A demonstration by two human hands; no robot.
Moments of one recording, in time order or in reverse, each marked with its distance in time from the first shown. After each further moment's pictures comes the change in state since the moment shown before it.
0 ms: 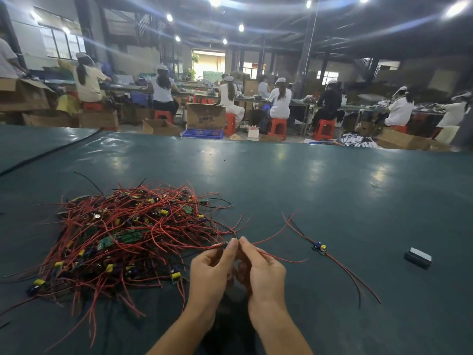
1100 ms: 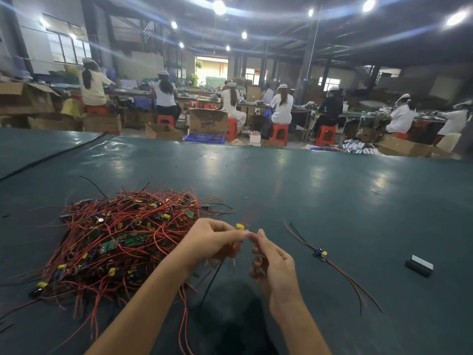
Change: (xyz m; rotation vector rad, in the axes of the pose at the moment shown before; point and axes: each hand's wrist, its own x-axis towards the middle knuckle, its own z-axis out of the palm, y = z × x) left_hand 0.034 0.085 -0.008 0.367 -0.381 -0.072; right_hand 0.012 -0.025 -0.012 -0.168 -0.157 -0.107
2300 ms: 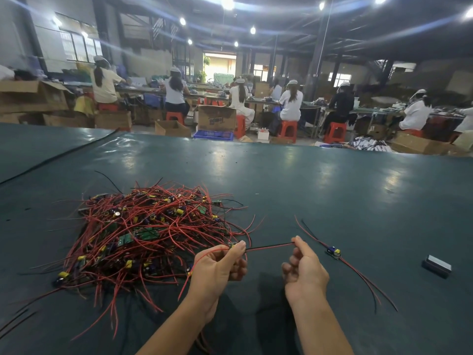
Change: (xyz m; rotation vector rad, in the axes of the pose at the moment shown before) left_hand -0.025 -0.063 0.023 -0.457 0.311 0.037; right_hand 0.015 -0.001 -0.013 0.339 0.522 0.164
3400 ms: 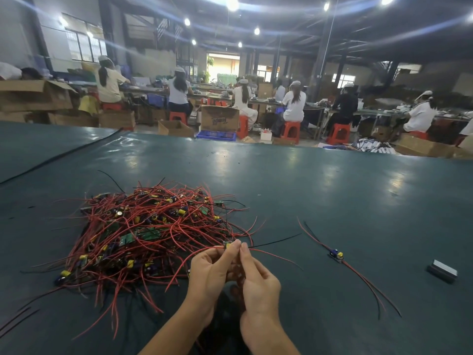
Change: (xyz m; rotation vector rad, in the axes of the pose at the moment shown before) left_hand 0.009 -0.014 -0.010 0.035 0.055 -0.009; right_hand -0.064 0.055 0.016 -0.280 -0.362 -0.005
